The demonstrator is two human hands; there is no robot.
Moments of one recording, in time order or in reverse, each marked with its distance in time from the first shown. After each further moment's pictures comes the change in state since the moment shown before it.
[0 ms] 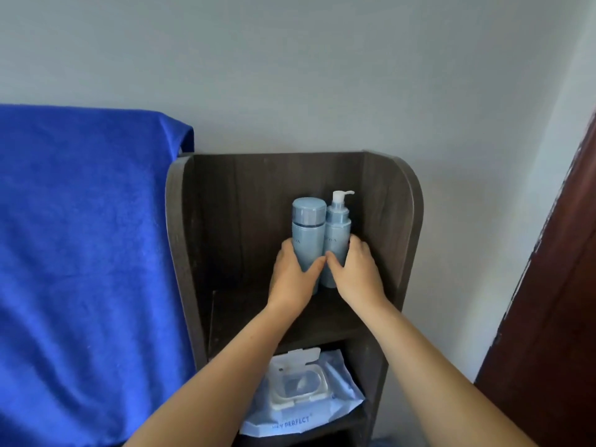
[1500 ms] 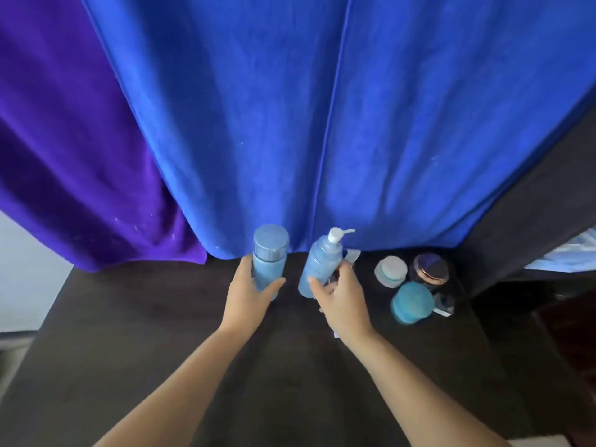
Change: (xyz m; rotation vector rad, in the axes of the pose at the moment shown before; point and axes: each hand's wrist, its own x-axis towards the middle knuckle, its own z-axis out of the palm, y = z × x) left_hand -0.233 -0.350 -0.465 0.037 0.047 -0.499; right_hand -0.371 -0.217 0.388 0.233 -0.486 0.289
